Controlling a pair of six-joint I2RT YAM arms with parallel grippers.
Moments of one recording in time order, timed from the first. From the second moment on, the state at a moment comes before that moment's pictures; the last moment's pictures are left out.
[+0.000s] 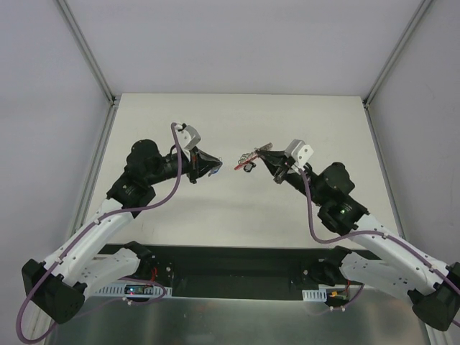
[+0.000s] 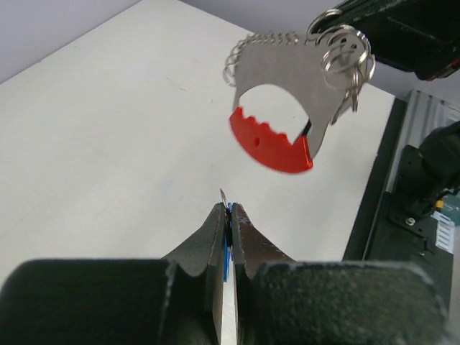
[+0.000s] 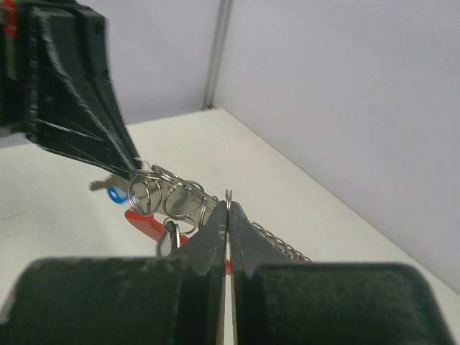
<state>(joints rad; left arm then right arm) -0.53 0.92 0.85 -0.02 0.60 -0.10 0.83 0.86 0.72 0.36 -0.17 -0.21</state>
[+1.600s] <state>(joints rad) -0.06 1.18 0.82 -0.22 0.20 -0.29 0.55 0.98 0.71 -0.29 0.34 0.01</state>
